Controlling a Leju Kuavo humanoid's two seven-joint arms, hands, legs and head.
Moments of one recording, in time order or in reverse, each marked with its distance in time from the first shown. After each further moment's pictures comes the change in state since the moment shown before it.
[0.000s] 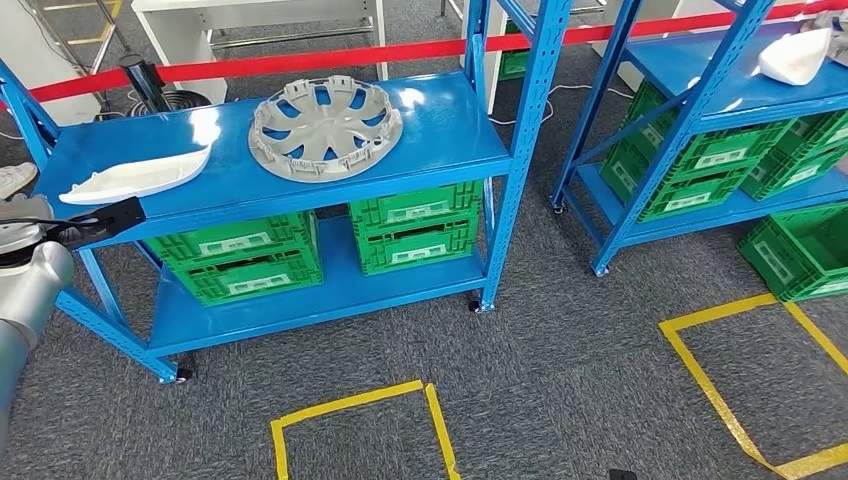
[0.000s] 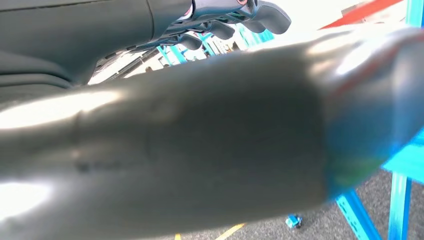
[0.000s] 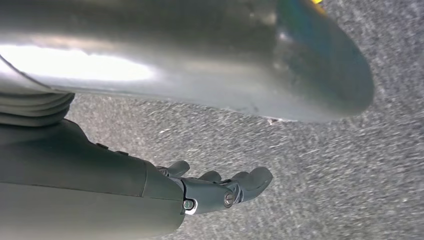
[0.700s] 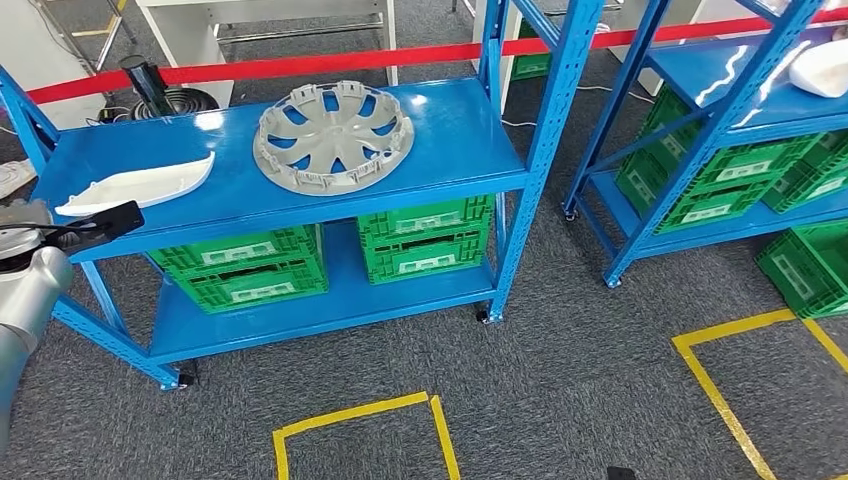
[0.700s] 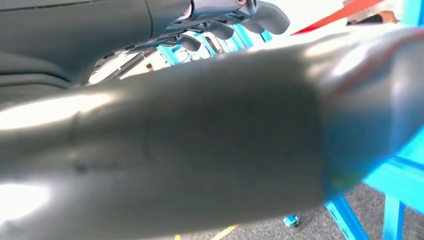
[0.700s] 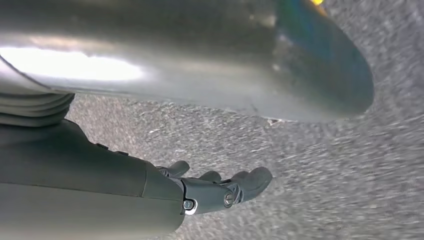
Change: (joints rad) left arm 0.008 0.000 0.011 0.002 -0.009 0.015 -0.003; right arm -0.002 0.001 0.000 0.000 0.004 -0.001 -0.002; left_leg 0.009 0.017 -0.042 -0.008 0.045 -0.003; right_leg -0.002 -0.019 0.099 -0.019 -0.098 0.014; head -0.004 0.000
